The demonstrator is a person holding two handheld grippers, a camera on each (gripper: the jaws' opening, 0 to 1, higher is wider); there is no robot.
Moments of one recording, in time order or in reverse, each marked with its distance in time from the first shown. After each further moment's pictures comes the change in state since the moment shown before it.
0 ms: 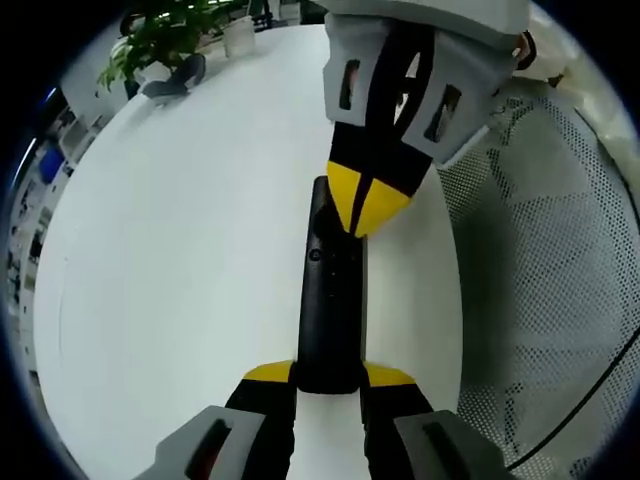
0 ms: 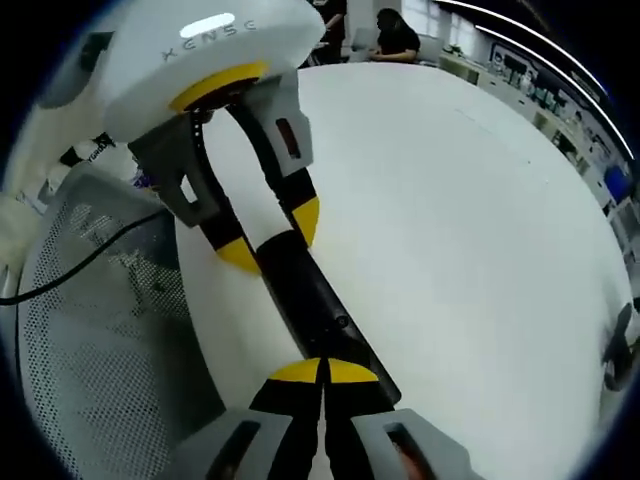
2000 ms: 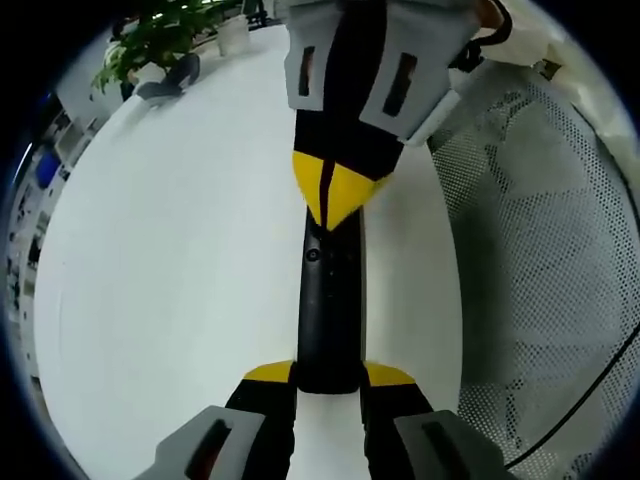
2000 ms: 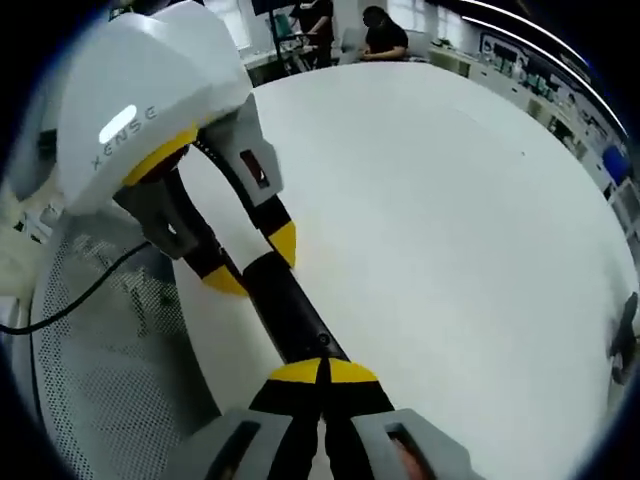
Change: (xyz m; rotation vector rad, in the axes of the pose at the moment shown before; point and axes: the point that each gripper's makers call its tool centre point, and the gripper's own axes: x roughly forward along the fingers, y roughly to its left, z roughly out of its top) left arm 0.000 0.000 0.000 0.020 0.009 -0.007; right arm -0.003 -0.014 0.018 0.063 -0.016 0.046
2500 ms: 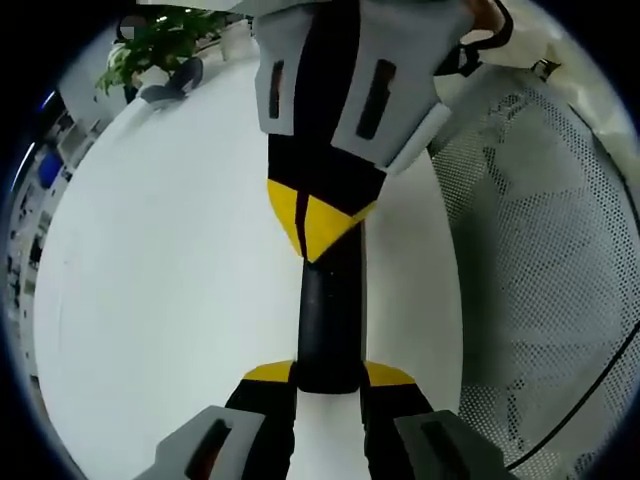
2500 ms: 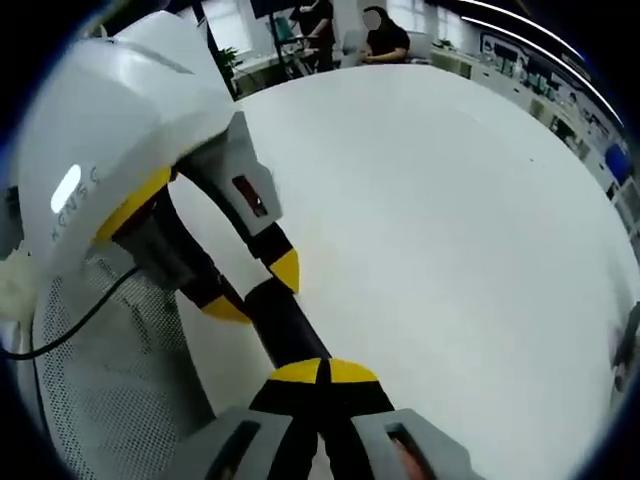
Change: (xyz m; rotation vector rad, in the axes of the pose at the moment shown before) left arm 0.000 0.000 0.000 -0.004 -0.023 0.004; right arm 0.012 0.006 0.016 0.003 -0.007 0.018
